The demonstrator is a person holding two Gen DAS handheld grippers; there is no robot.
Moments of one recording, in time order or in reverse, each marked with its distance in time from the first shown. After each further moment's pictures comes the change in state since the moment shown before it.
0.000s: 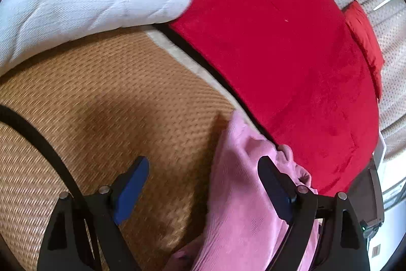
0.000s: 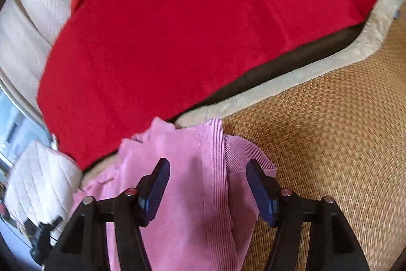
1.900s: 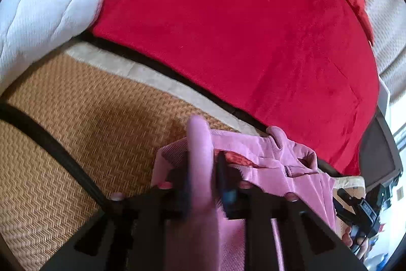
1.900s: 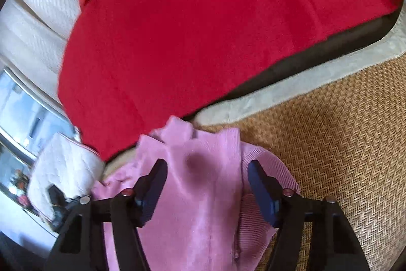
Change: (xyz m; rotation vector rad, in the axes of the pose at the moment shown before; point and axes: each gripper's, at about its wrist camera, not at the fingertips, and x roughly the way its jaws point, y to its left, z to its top) left arm 0.079 -0.076 0.025 0.286 0.103 -0.013; right arm 0.039 -0.018 0.025 -0.015 0.098 0.163
